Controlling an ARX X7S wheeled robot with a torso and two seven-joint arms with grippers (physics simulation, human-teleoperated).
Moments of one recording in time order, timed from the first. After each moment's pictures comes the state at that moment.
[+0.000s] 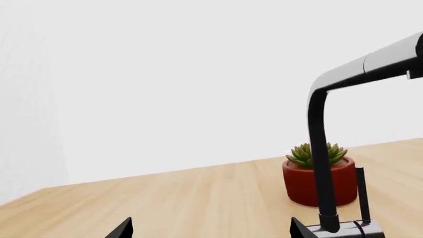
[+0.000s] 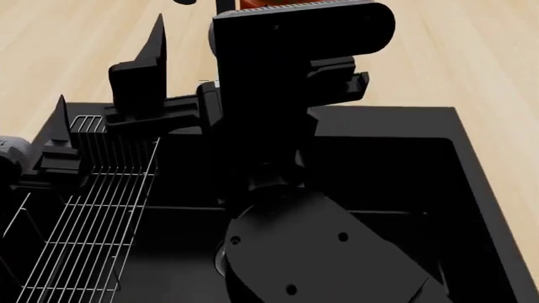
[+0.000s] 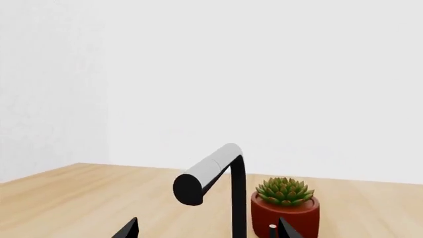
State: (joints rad) left arm -0.51 -0.34 0.16 0.47 -0.23 -0.61 -0.27; right arm 0.95 0.05 -0.30 -0.54 0.68 1.04 0.56
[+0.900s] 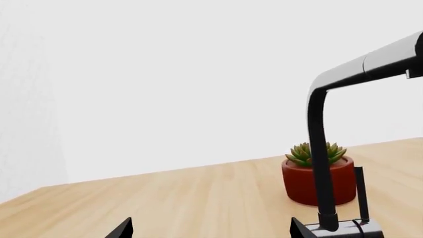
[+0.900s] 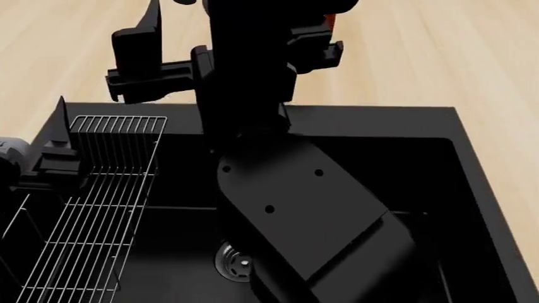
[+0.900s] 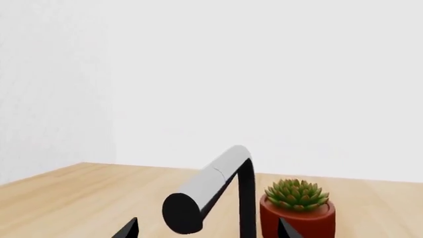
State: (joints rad) left arm -0.51 -0.35 0.17 0.48 -0.25 -0.62 -0.28; right arm 1.03 0.06 -0.41 -0.21 0.63 0.77 0.46
